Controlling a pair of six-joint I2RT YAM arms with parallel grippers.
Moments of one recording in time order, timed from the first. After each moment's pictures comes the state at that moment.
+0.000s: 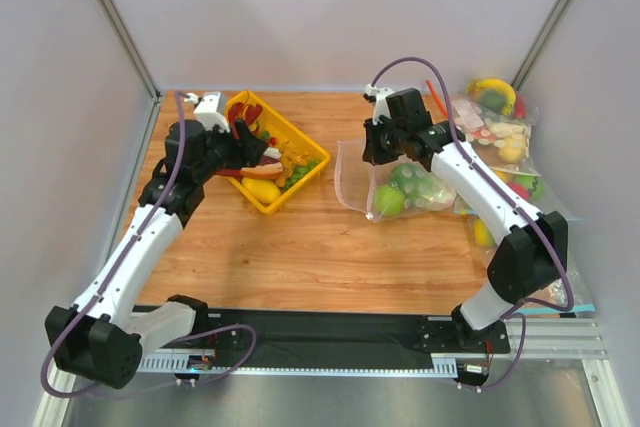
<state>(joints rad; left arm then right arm) -0.22 1.08 0.98 -0.22 0.17 -0.35 0.45 1.60 1.47 -0.64 -0.18 0.14</state>
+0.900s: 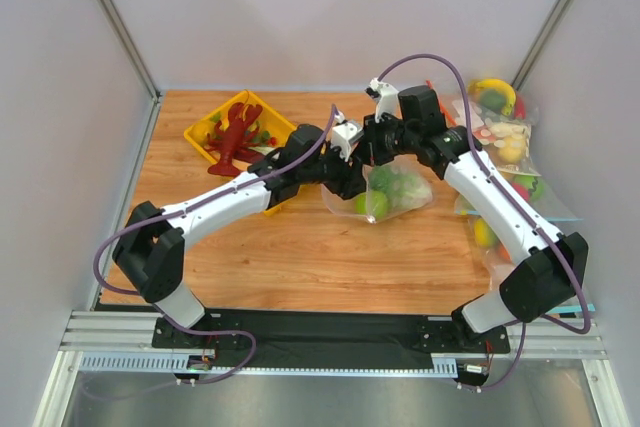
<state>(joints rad) -0.76 1.61 1.23 -0.08 0.34 -0.15 0.47 1.48 1.45 -0.59 -0.45 0.20</state>
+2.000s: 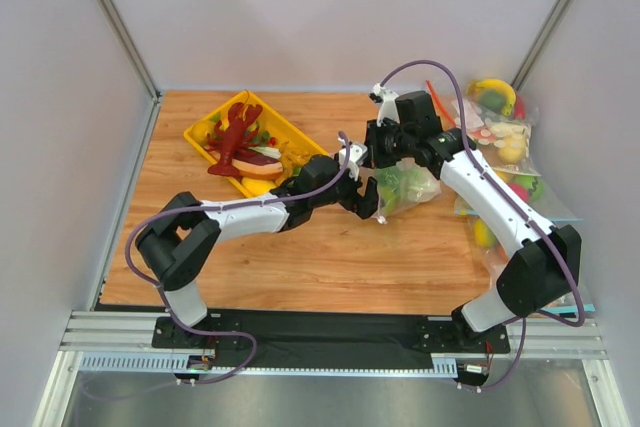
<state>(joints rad) -0.85 1.74 1.03 0.36 0.20 -0.26 0.45 1.51 1.41 -0.59 -0.37 0.27</state>
